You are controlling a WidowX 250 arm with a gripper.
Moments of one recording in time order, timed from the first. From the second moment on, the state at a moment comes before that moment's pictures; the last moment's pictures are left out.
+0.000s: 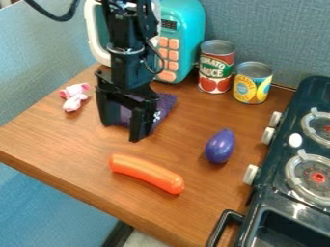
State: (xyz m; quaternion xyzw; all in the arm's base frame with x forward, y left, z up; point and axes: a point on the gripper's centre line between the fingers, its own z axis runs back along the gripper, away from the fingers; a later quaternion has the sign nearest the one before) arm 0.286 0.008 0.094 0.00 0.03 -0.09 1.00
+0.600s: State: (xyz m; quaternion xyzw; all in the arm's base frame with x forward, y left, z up) arm 0.288 -0.017 0.084 -0.02 -0.01 0.03 1.00
